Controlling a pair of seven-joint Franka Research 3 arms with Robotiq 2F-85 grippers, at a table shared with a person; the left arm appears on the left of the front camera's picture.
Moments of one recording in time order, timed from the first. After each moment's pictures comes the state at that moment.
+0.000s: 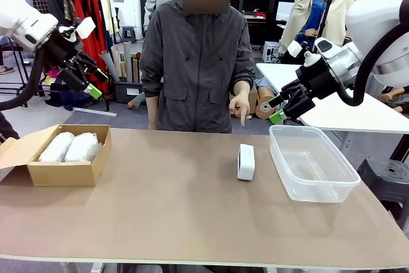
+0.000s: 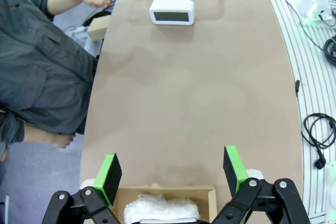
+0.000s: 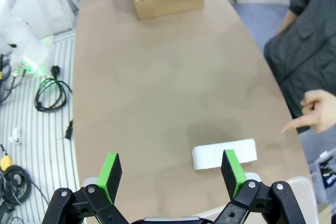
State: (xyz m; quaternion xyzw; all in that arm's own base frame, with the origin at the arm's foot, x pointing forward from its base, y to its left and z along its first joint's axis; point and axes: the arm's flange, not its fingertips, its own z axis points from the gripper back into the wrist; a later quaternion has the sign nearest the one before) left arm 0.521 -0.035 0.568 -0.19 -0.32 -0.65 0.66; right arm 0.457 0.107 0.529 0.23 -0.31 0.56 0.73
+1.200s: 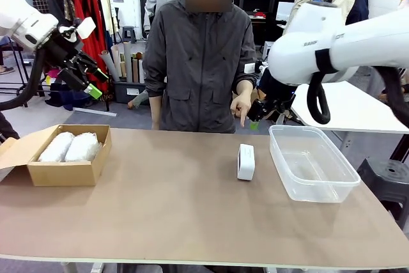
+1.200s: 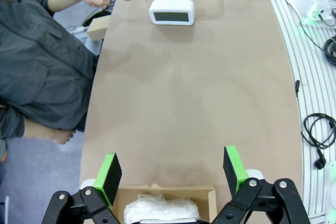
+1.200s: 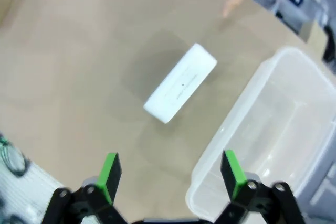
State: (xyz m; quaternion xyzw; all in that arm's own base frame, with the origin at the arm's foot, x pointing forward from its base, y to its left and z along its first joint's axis) left arm 0.522 -0.035 0.568 -0.19 -0.32 -0.65 0.66; right arm 0.518 0.190 0.496 0.03 -0.13 0.24 0.96
